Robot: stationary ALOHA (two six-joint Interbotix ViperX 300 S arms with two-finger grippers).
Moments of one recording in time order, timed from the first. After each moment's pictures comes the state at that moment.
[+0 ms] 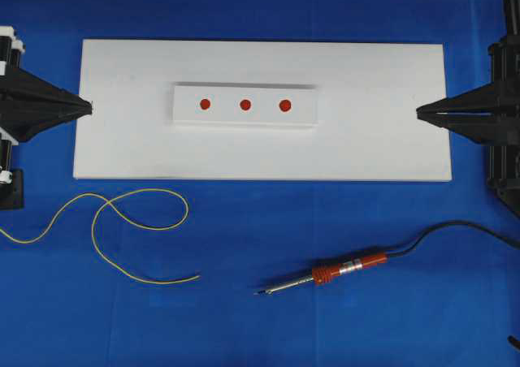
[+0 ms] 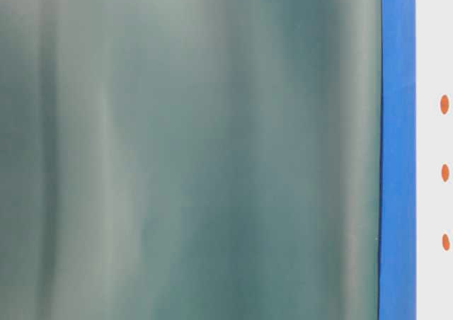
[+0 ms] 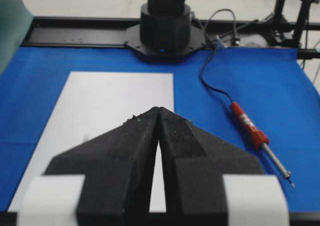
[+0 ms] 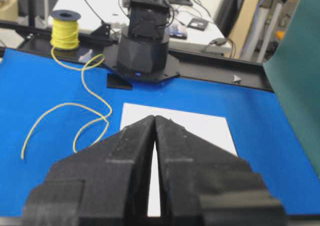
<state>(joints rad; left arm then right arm) 0.00 -0.97 1.18 0.00 -0.29 0.00 0.00 -0.97 1.19 0.00 -0.29 0.00</state>
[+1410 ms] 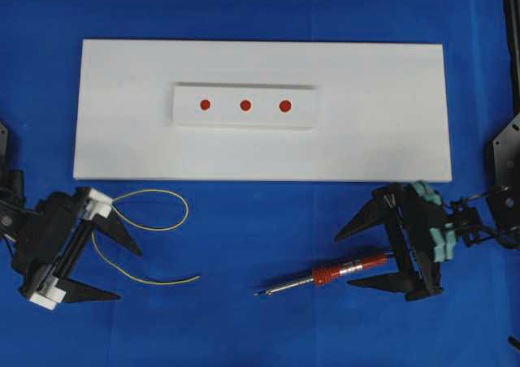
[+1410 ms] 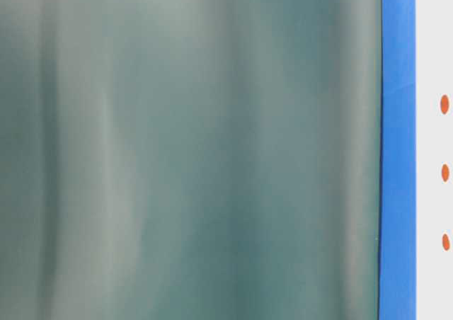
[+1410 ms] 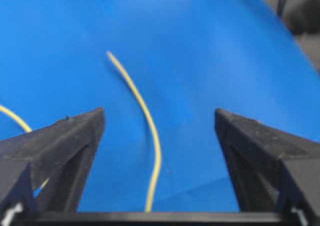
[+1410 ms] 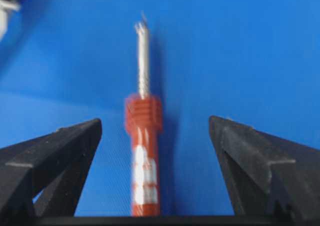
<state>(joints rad) -0.51 -0.09 1.20 0.00 -0.73 -0.14 0.47 0.05 1.14 0.24 -0.77 0.26</state>
